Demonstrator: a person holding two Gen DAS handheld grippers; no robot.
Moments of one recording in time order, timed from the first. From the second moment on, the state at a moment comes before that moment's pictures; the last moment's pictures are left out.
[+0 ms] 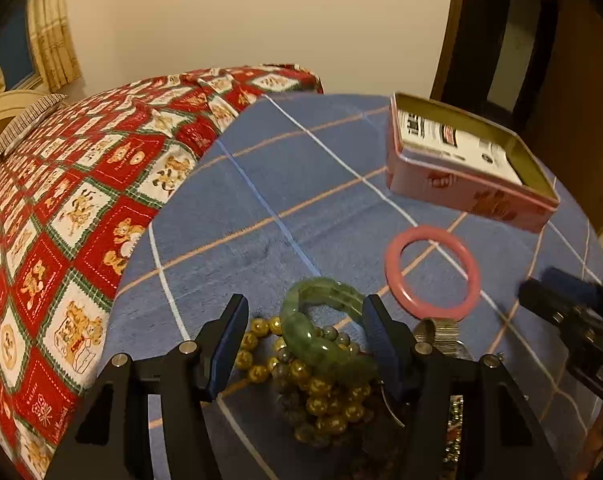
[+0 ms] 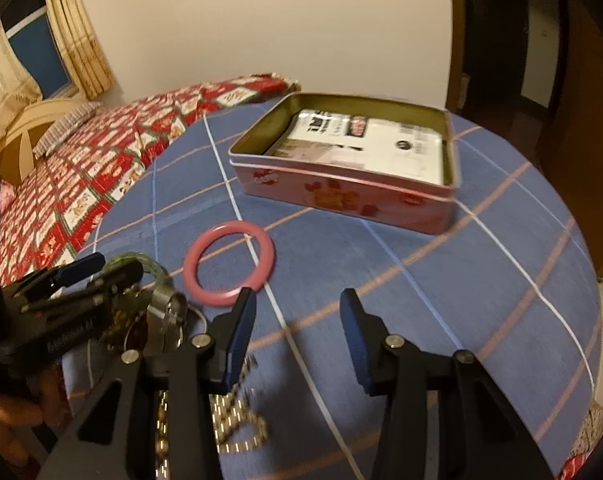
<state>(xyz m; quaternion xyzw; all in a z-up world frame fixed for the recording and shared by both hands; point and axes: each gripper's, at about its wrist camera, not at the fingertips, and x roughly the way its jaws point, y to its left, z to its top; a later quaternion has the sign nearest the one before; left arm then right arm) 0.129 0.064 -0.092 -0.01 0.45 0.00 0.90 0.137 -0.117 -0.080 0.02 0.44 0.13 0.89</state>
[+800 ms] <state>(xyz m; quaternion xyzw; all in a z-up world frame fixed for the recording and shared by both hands) 0.146 0.069 -0.059 -0.05 0.37 -0.08 0.92 0.182 -0.099 -0.093 -0.01 0.43 0.18 0.89</state>
